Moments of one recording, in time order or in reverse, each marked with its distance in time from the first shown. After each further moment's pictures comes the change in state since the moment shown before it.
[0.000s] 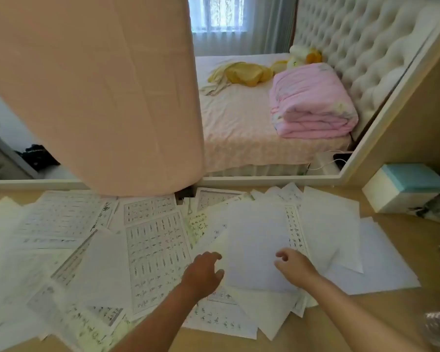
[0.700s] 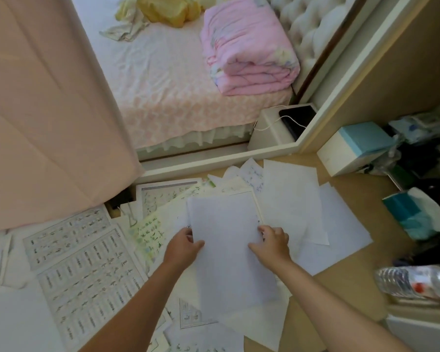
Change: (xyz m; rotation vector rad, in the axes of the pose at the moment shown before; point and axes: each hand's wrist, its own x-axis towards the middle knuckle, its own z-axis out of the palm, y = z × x) left_hand 0.162 0.015 0.007 -0.414 -0.129 -0.198; right_hand 0.073 0.000 0.009 0.061 0.232 0.418
